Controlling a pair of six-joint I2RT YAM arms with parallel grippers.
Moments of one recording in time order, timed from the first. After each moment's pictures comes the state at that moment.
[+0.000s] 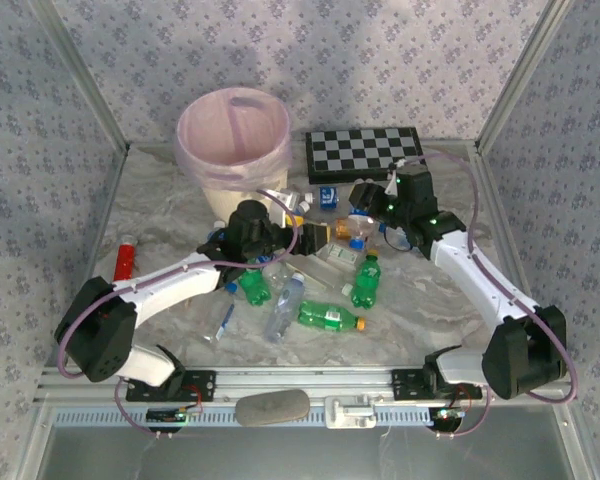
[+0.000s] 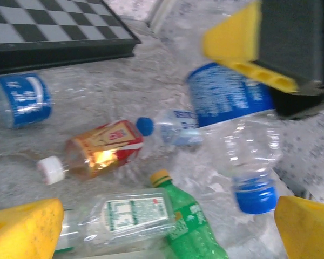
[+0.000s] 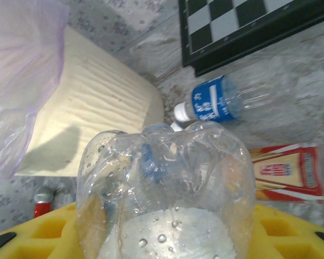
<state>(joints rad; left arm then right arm) -0.76 1.43 0.87 0.26 0.29 -0.51 0.35 1.31 1.05 -0.29 -0.24 0.72</state>
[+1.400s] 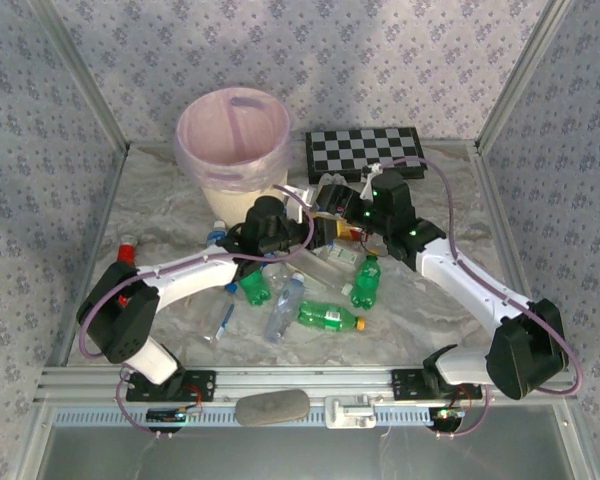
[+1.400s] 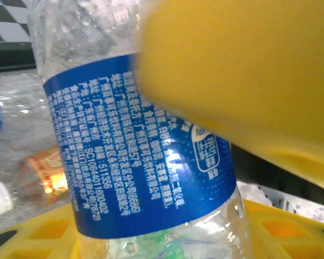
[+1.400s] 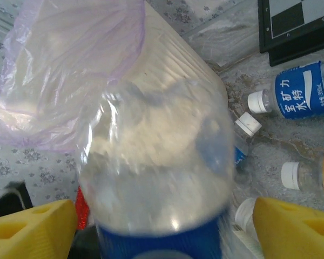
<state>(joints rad) -0.77 1.56 0.95 0.36 0.30 -0.59 0.50 1.31 1.00 -0.12 -0.20 0.78</state>
